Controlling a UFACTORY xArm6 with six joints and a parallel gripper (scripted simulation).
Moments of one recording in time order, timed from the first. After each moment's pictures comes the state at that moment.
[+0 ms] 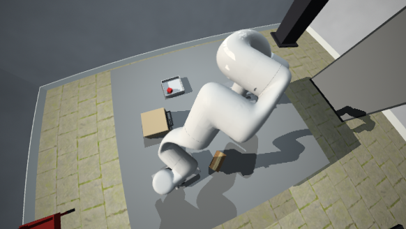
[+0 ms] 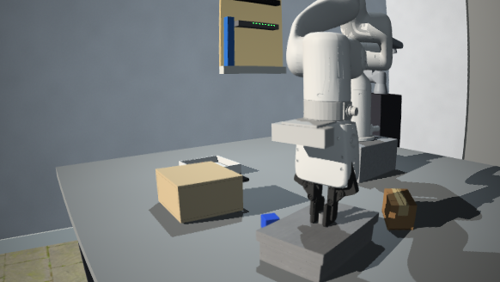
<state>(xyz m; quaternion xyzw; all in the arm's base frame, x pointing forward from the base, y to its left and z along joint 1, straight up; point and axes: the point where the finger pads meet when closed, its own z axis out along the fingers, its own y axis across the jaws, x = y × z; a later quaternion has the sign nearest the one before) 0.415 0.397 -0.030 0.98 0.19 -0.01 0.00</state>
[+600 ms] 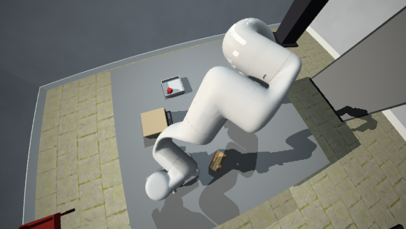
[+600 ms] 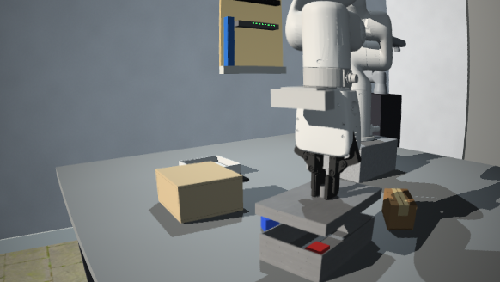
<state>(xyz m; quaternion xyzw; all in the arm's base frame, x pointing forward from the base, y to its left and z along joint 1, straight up) 0.418 0.399 0.019 0.98 0.19 -0.01 0.00</state>
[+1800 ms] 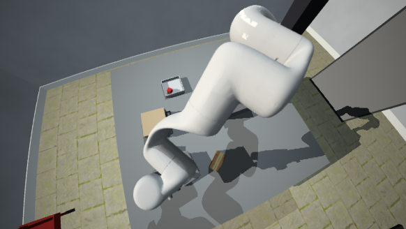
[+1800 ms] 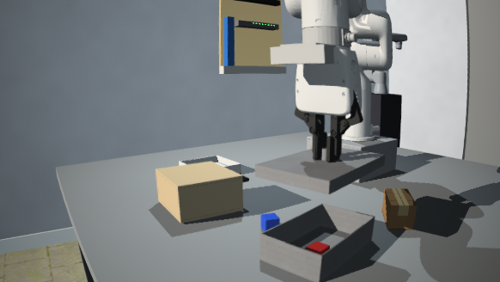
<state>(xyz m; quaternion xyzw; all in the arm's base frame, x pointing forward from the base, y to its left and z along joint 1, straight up) 0.419 0.399 0.080 0.98 0.19 -0.01 0.00</state>
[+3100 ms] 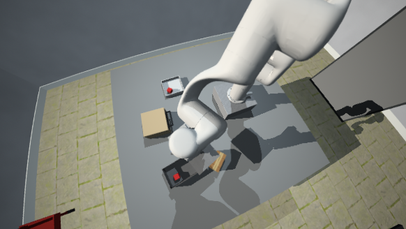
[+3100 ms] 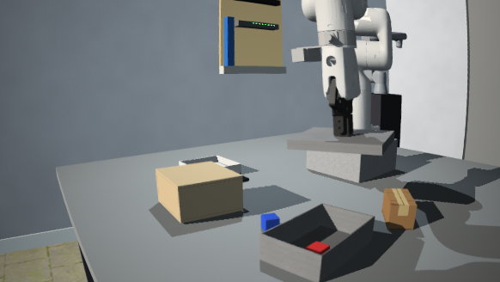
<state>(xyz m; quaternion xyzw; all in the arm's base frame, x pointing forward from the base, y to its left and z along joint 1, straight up) 0.307 0.304 0.097 0.87 -0.48 -0.04 0.02</state>
